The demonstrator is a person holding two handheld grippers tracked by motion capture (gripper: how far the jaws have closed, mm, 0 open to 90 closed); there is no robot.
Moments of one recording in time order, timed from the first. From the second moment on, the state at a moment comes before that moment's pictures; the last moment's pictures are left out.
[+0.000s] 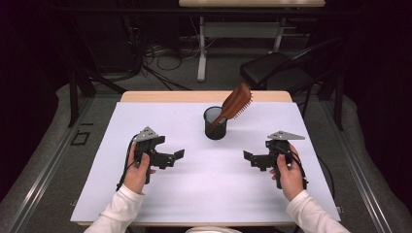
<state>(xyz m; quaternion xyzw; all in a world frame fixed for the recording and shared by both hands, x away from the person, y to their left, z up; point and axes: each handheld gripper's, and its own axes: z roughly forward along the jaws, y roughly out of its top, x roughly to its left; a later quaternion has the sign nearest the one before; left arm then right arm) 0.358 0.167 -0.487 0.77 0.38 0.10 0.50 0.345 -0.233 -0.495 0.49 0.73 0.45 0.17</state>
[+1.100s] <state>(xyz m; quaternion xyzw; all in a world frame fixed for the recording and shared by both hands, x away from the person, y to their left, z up) 0.358 0.169 -0.493 0.77 0.38 0.10 0.50 0.338 -0.239 -0.514 0.48 0.73 0.45 0.18</state>
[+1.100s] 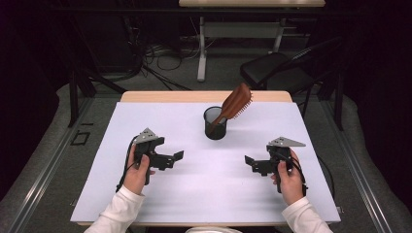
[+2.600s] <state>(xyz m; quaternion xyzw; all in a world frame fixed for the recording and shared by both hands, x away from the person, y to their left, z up) 0.357 0.170 -0.496 0.77 0.38 0.11 0.49 0.331 -0.237 -0.524 0.48 0.73 0.45 0.18</state>
